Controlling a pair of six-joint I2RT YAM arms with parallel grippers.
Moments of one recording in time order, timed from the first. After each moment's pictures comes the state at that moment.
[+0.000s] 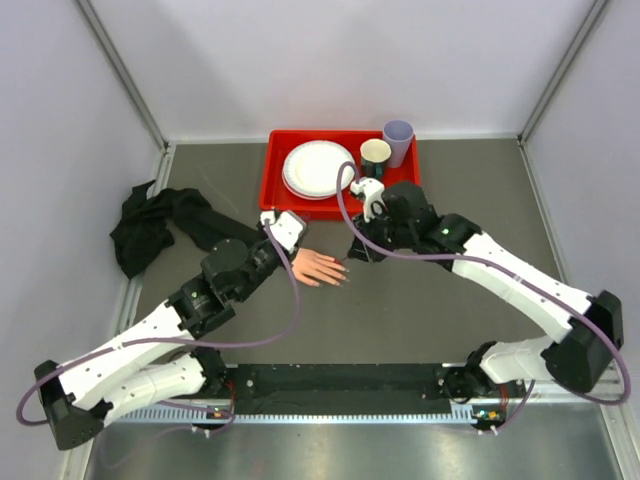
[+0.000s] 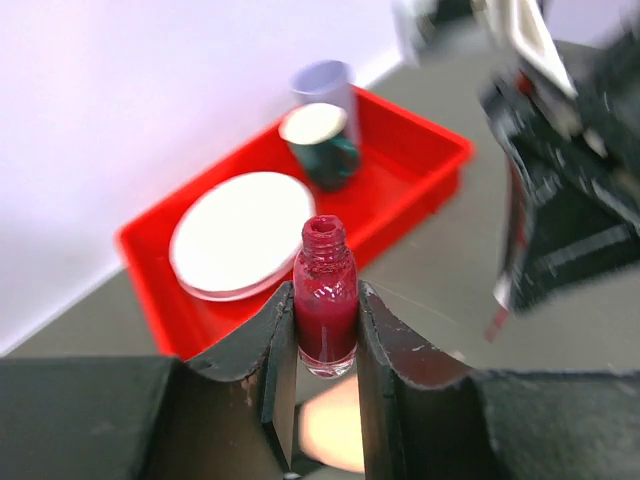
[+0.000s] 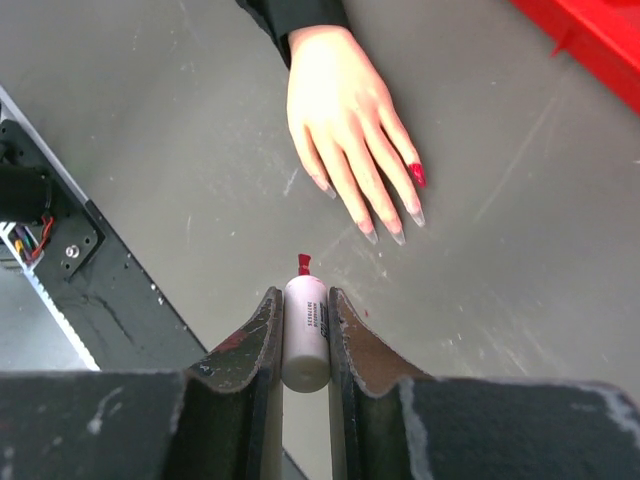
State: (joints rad) left arm -0.91 0.82 0.77 0.03 -0.21 0.26; right arm 0.76 1.29 1.18 -0.56 -0.21 0.19
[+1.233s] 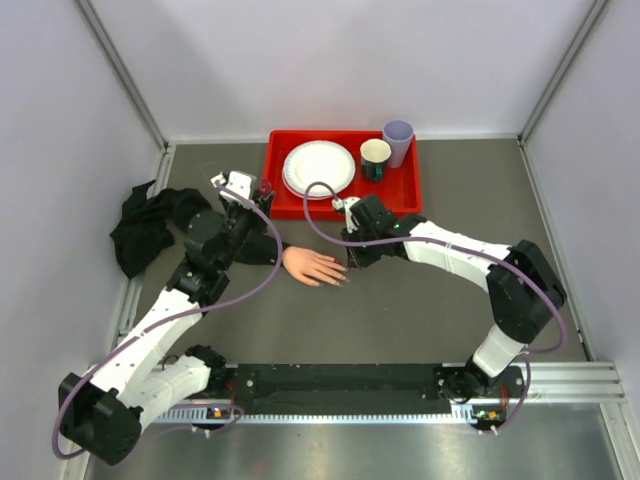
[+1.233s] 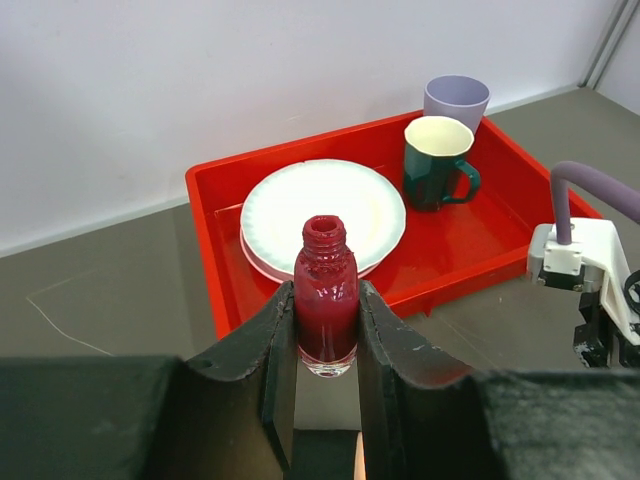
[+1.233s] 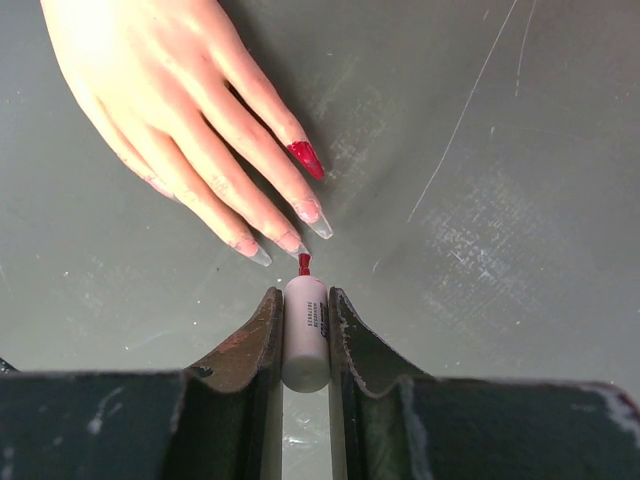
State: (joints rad) left arm -0.44 0.92 0.71 0.27 -0.04 0.02; right arm 0.75 1.65 1.14 -0.45 -0.09 0.19
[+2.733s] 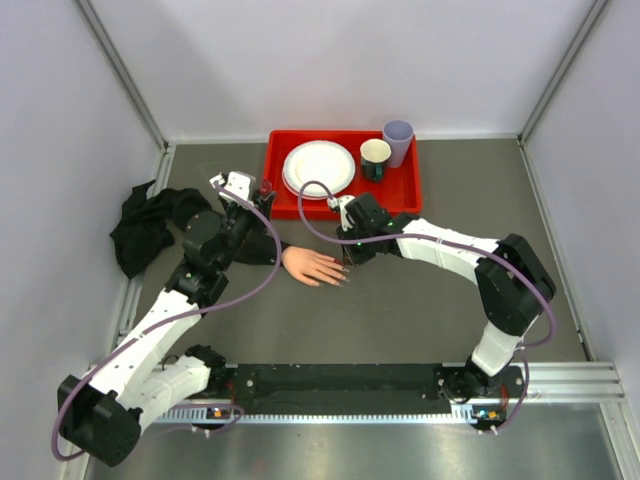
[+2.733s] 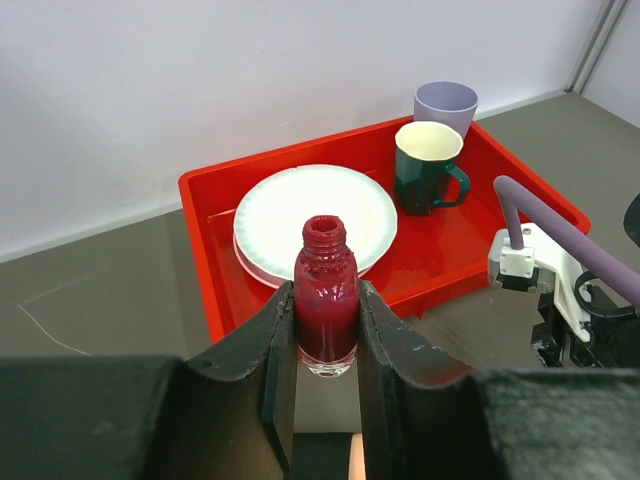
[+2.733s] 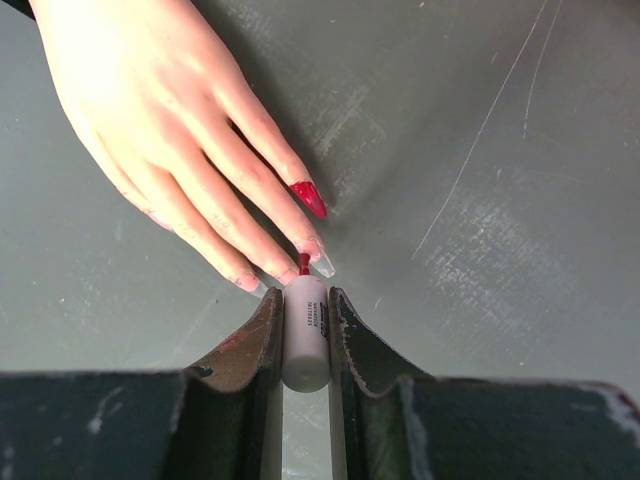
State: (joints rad) left arm -0.44 0.91 0.71 0.27 -0.02 0.01; right arm 0.75 1.72 1.17 -0.41 -0.09 0.18
